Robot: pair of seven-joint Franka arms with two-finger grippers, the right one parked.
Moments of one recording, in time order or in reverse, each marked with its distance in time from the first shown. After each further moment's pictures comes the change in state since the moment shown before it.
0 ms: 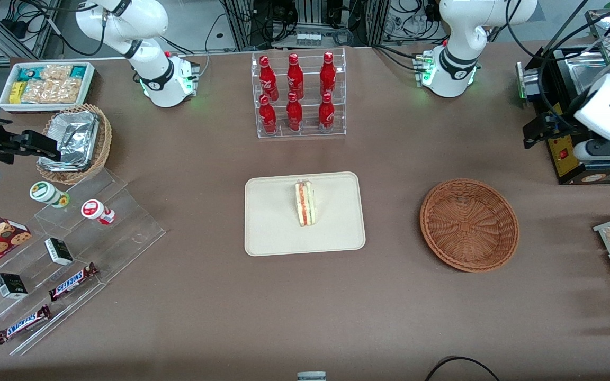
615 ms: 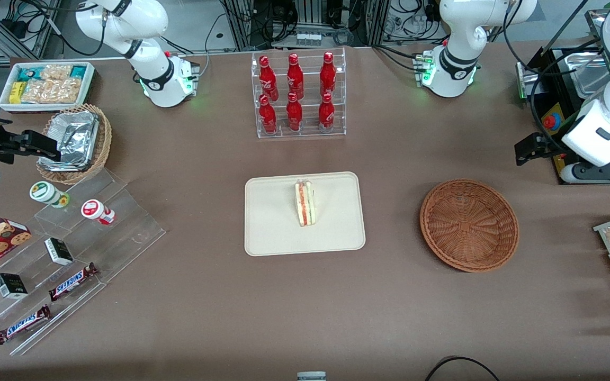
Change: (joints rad) arm 0.030 0.111 -0.065 0.092 -0.001 0.016 0.003
